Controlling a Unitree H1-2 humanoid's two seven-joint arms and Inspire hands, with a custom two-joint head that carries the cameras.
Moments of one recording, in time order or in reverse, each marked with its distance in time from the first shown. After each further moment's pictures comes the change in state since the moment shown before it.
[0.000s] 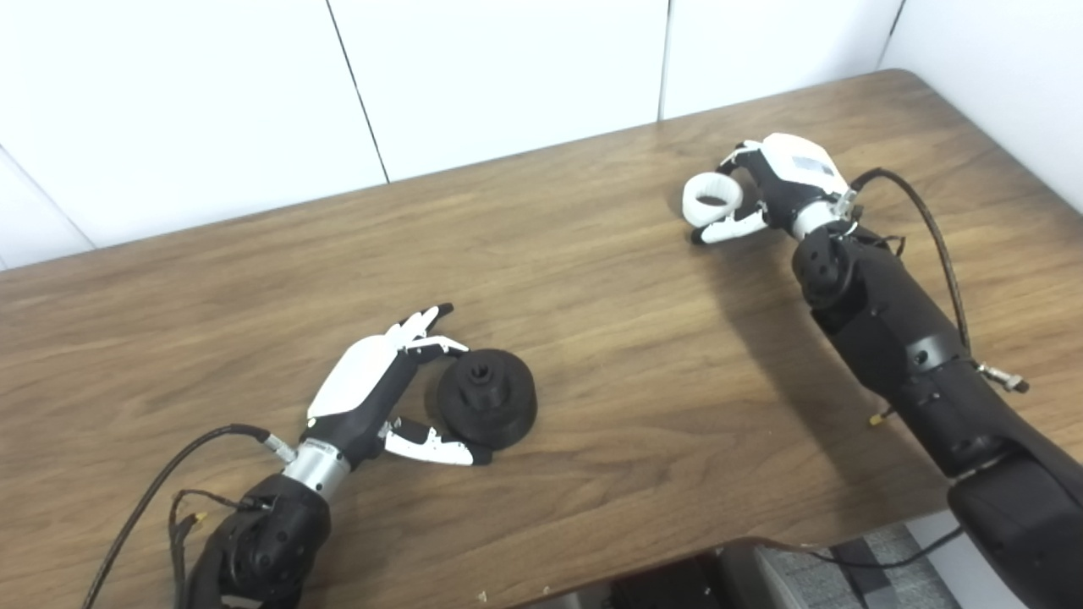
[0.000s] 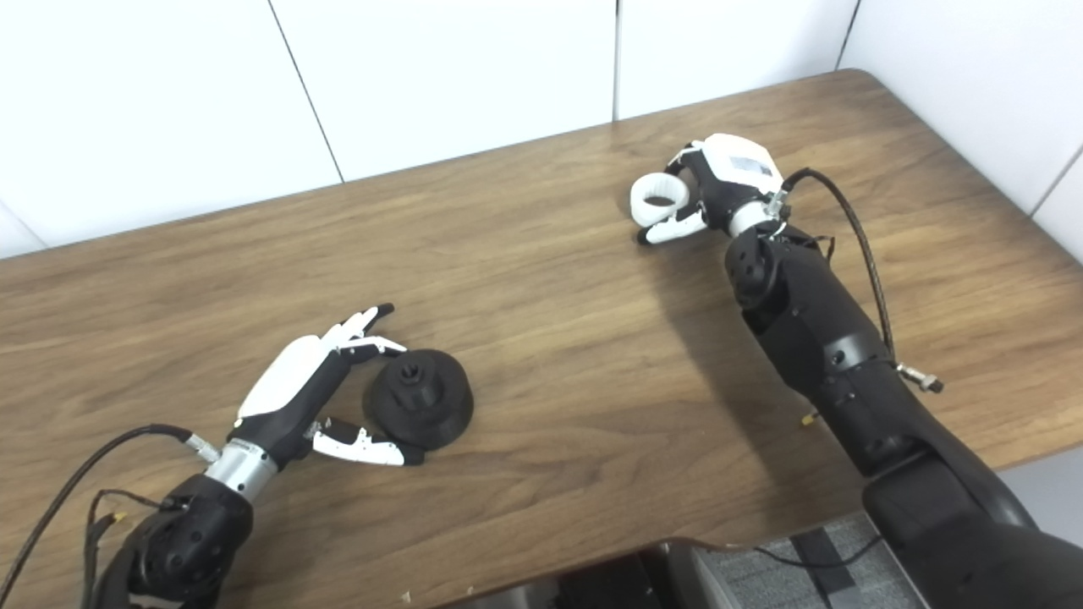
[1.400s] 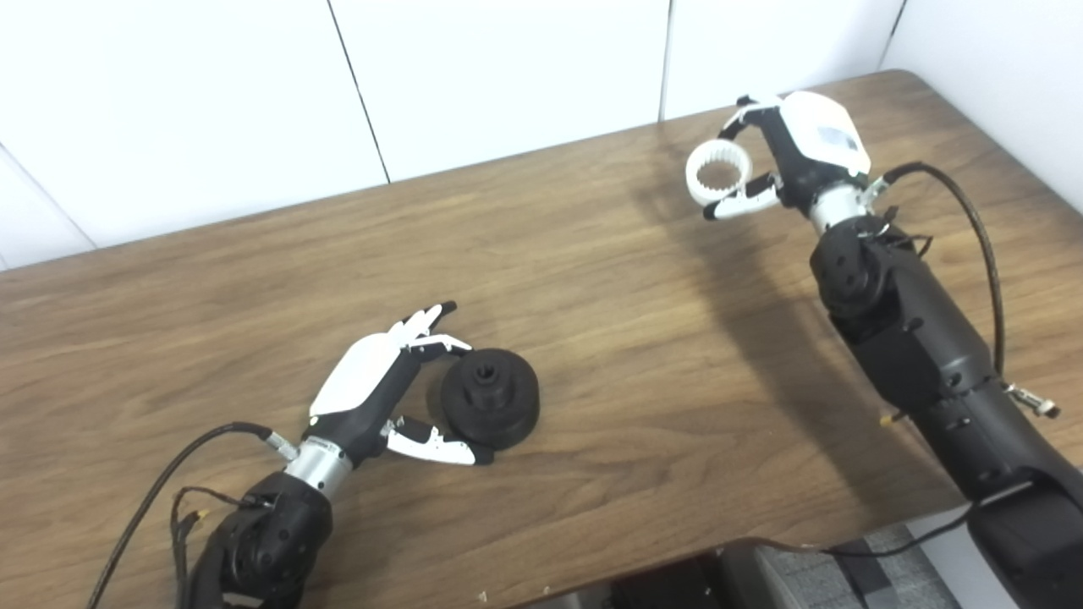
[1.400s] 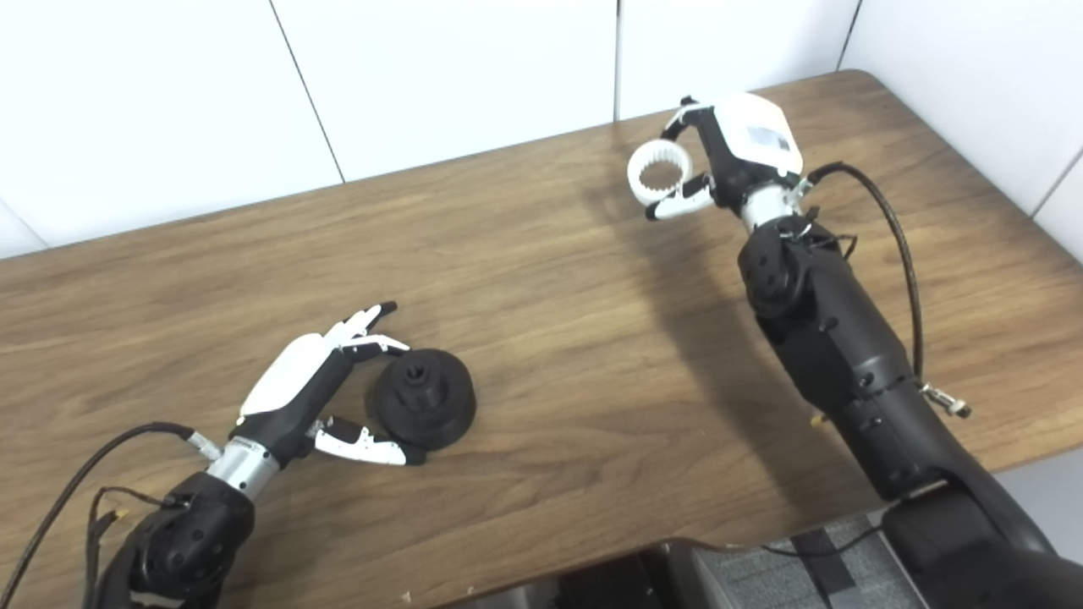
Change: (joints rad) left arm 0.000 -0.002 0.001 -0.005 0.003 0.000 -0.002; right arm 0.062 -0.012 -0.065 -0.286 0.006 -0.056 -0.098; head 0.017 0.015
